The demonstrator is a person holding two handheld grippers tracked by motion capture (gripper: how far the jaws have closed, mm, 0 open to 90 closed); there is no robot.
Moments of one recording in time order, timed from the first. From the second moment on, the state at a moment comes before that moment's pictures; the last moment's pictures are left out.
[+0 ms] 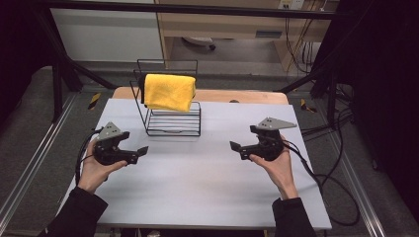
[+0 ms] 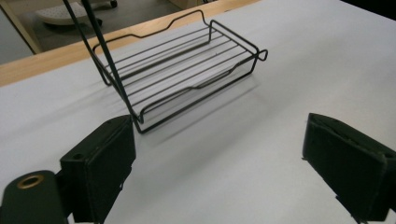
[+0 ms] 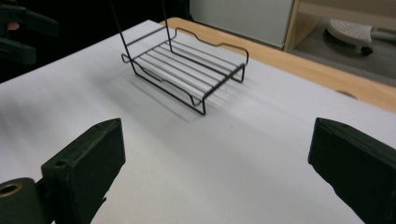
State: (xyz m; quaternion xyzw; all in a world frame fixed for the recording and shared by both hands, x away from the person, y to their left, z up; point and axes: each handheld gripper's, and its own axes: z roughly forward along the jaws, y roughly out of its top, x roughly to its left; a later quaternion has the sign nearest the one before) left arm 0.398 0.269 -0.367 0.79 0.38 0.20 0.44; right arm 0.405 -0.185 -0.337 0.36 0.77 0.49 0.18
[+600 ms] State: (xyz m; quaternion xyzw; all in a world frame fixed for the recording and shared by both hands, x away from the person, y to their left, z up) left arm 0.375 0.291 -0.421 0.79 0.39 0.19 0.43; right arm 0.372 -0.242 -0.408 0.39 0.78 0.47 0.17
